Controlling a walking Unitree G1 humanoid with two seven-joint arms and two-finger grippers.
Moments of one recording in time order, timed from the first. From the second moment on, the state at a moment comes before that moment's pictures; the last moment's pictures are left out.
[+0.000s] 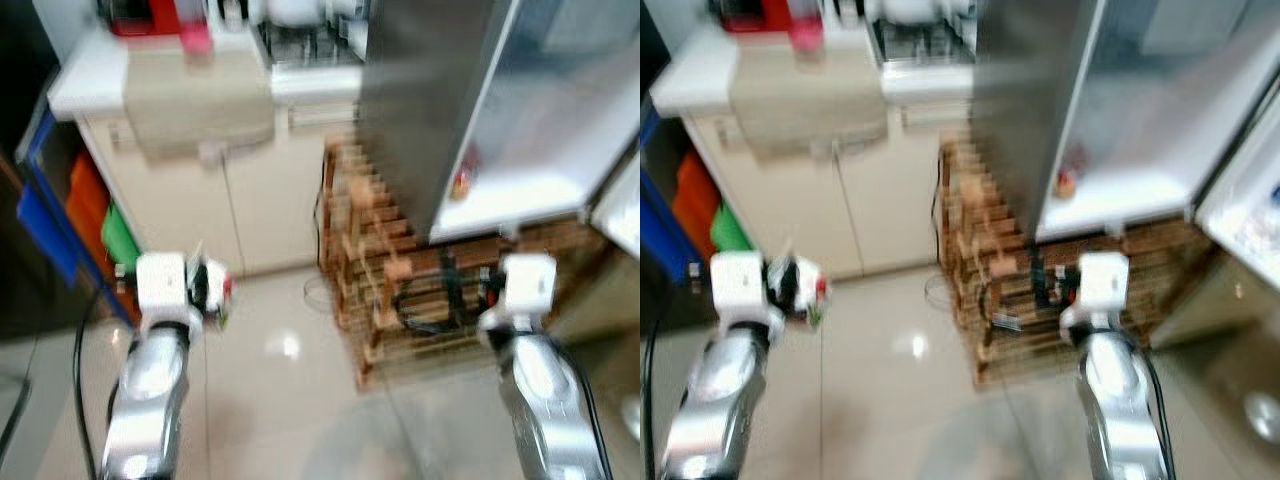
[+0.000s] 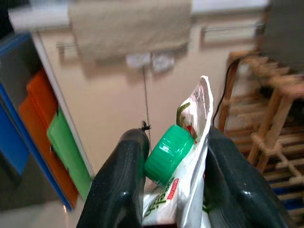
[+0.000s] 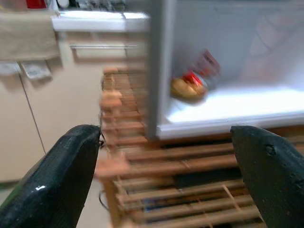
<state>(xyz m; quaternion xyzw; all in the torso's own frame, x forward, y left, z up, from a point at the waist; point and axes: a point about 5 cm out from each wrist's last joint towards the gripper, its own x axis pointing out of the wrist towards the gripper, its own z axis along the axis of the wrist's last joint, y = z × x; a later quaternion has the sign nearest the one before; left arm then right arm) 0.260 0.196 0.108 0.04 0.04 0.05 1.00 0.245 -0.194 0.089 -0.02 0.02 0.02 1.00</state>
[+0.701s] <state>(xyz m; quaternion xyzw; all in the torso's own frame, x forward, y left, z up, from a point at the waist) 0.289 0.154 0.131 0.03 0.01 -0.01 1.00 0.252 -0.201 0.090 -0.02 0.02 0.01 1.00</state>
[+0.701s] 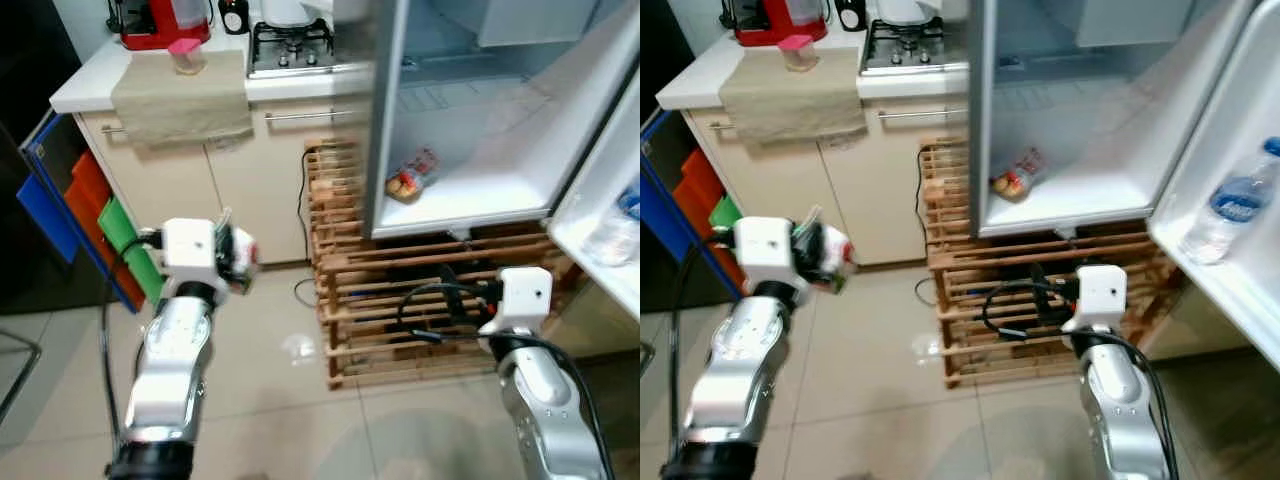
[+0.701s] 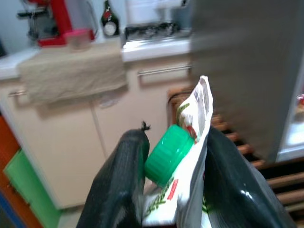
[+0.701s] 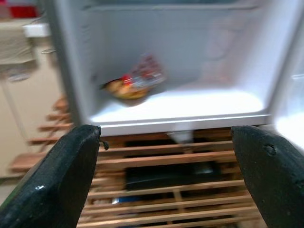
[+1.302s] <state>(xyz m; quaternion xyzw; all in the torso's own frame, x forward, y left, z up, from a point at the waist) 0.309 0.167 0.122 0.05 0.03 0.01 1.00 0.254 -0.181 0.083 -0.01 0.02 0.03 1.00</state>
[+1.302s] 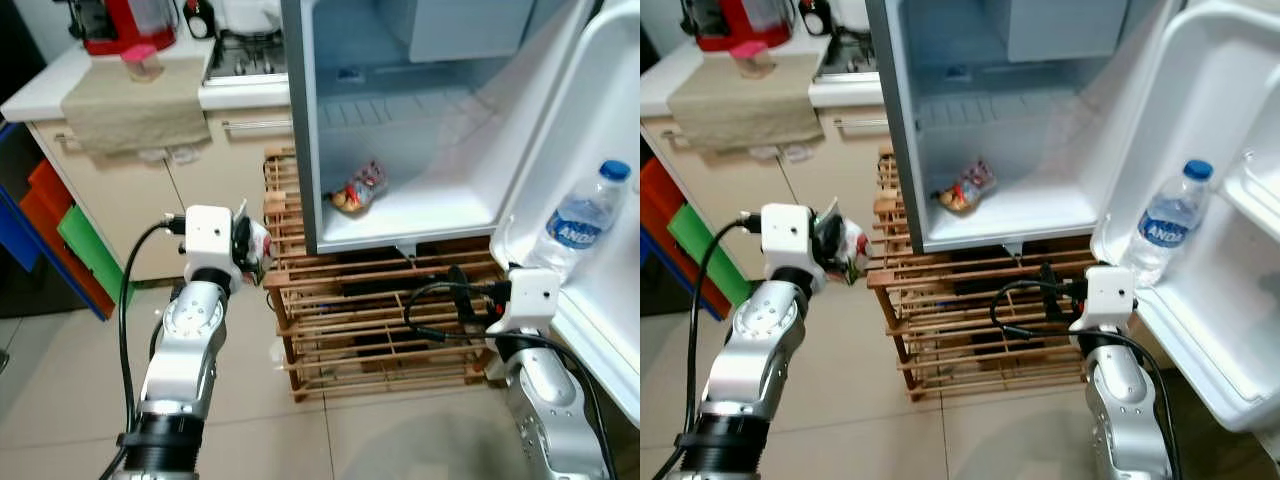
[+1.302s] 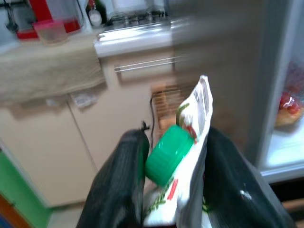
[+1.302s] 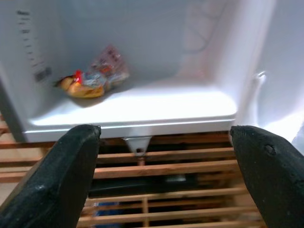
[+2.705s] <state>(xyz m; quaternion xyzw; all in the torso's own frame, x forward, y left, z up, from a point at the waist) 0.323 0.139 0.123 0.03 0.02 -0.06 1.00 0.233 -0.303 0.070 -0.15 0.09 -0.26 0.95</state>
